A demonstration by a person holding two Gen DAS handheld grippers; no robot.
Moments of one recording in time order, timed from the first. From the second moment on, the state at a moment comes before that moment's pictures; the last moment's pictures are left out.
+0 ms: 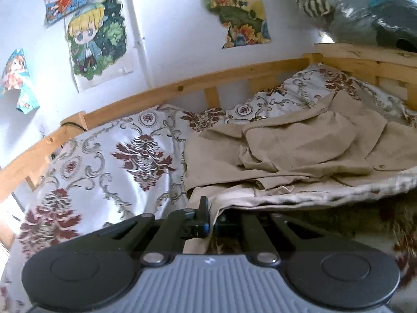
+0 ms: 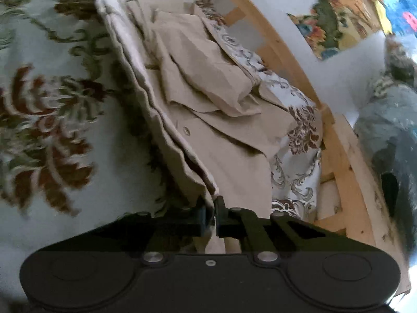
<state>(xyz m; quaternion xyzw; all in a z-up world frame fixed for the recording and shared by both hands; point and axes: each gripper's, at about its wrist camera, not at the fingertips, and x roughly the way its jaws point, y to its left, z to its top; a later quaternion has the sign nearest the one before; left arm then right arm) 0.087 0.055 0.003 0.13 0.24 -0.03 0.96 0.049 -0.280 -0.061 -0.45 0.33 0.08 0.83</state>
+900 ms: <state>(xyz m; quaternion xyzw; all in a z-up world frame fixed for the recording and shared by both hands) 0.314 0.043 -0.013 0.20 0.42 -0.03 0.88 0.201 -0.270 -0.045 -0.29 0.29 -0.04 0.91</state>
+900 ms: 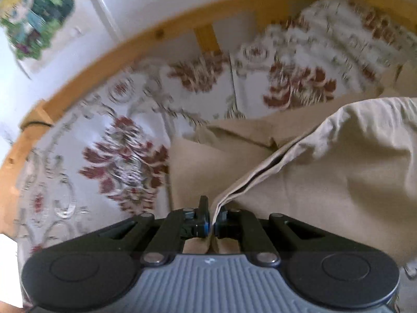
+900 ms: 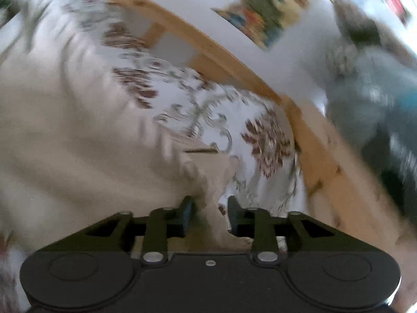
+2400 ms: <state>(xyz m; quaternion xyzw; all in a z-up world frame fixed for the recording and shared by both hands) 0.273 0.166 -0.036 0.00 0.42 0.01 0.91 0.178 -0.323 -0.106 -0.11 0.25 -0.12 0.96</state>
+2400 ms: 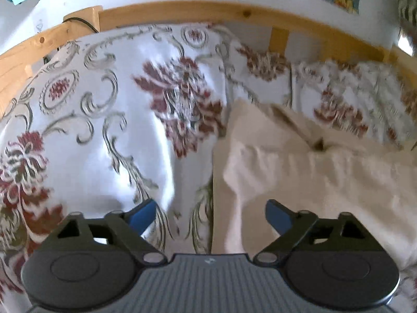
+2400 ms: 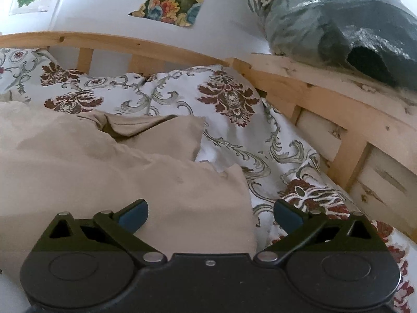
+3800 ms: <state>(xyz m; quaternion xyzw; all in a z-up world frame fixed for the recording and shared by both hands) 0.264 0.131 -0.064 0.03 0.42 0.12 0.90 0.182 -0.312 -0.120 -0.12 0.26 -0.09 0.95</state>
